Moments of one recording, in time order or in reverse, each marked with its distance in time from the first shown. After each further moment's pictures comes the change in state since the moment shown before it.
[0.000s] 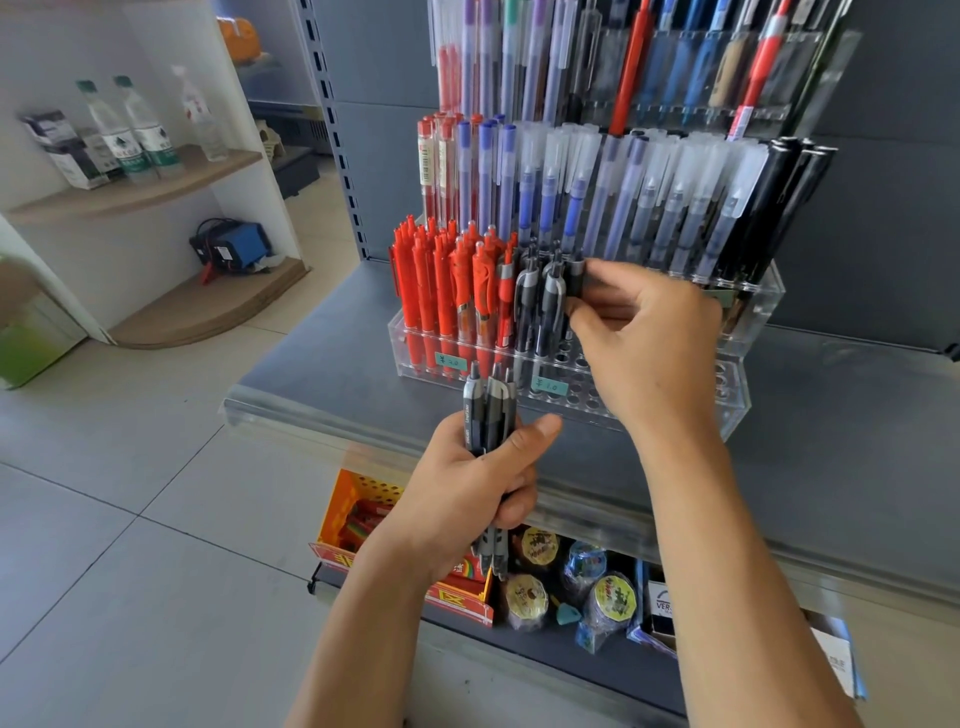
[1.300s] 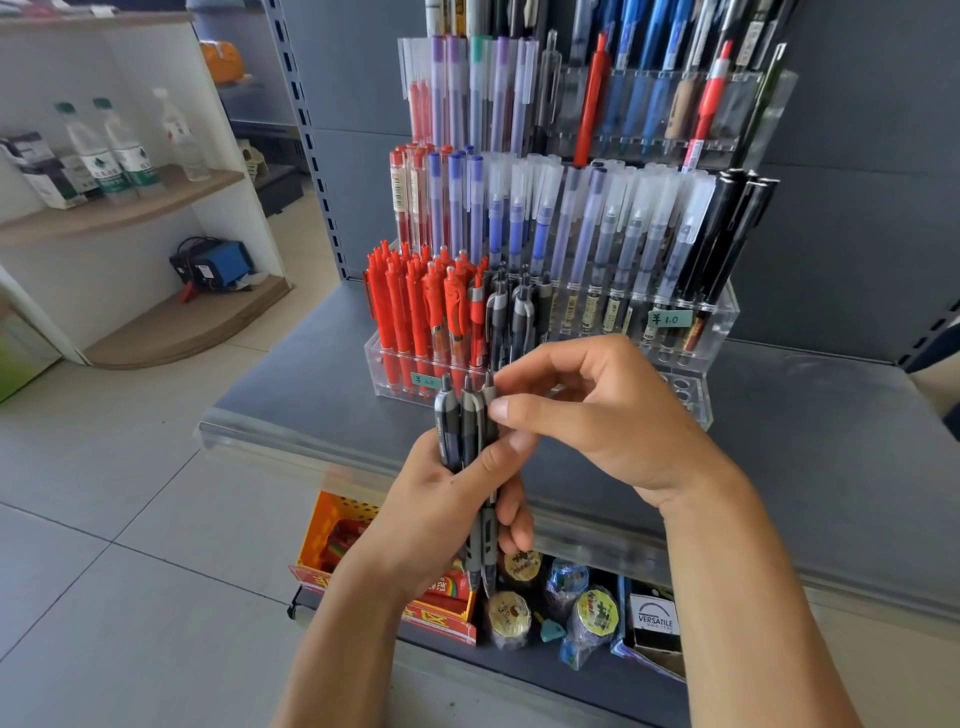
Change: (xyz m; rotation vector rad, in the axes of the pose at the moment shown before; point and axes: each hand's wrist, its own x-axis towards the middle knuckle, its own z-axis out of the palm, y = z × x) left_hand -0.001 0.003 0.003 -0.012 -0.085 0.070; right_hand -0.020 -0.023 -0.038 0.353 -0.625 0.129
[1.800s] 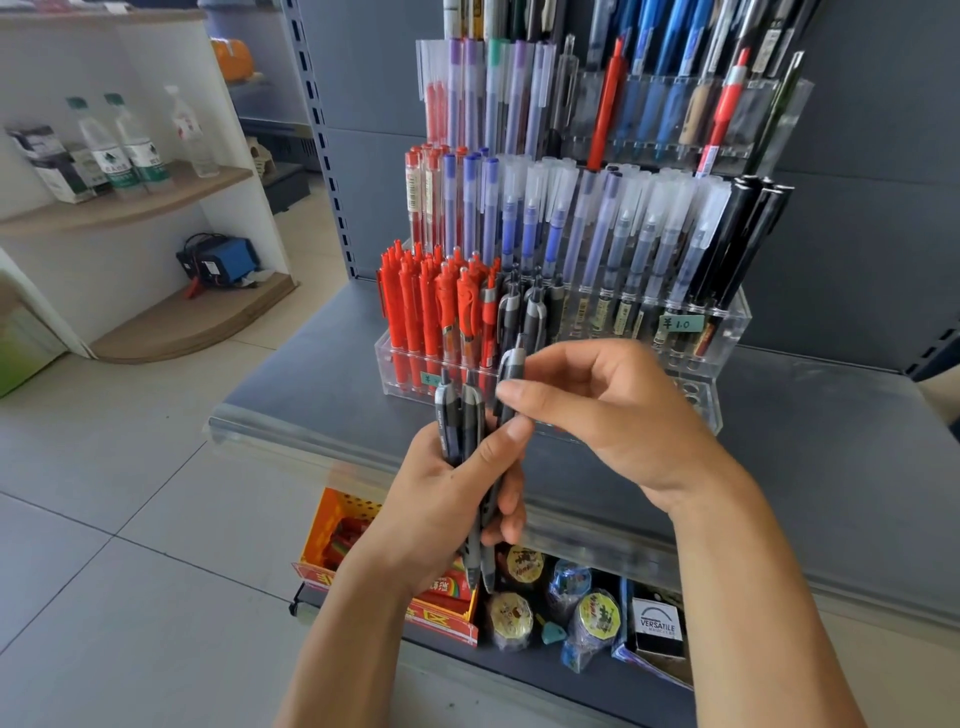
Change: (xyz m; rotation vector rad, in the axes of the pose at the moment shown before) left_hand 0.000 0.003 -0.002 -0.004 0.043 0.051; right_hand 0.001 0.002 0.002 0.109 0.008 0.047
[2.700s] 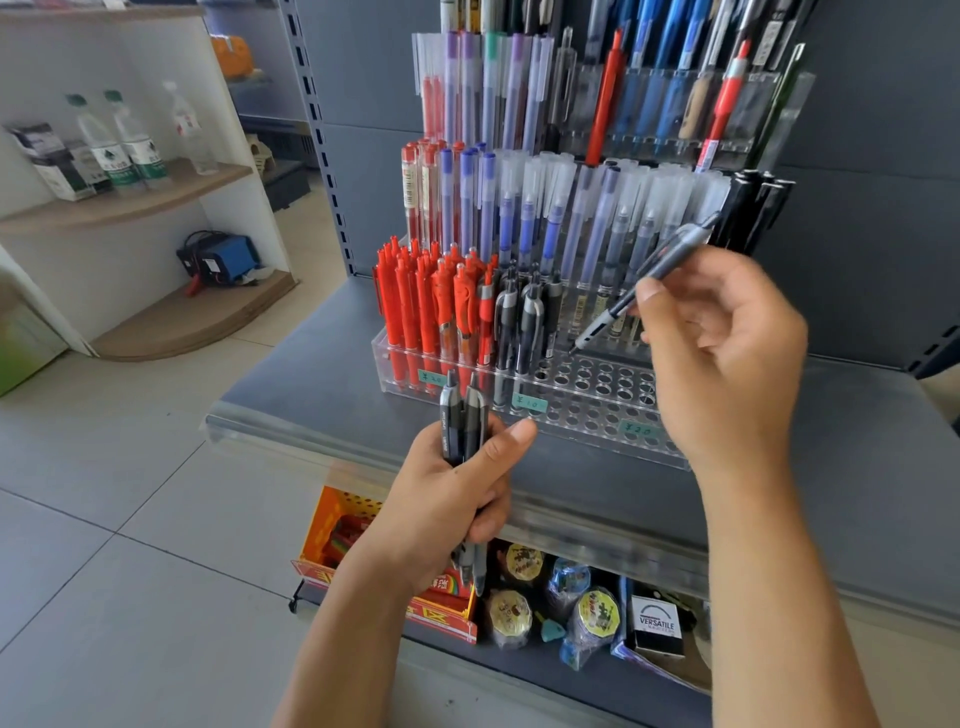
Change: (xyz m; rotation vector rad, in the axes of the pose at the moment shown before) left_hand 0.004 -0.011 -0.005 0.011 0.038 -0.039; right_hand 0.006 0.015 -0.029 -0.191 0.731 -0.377
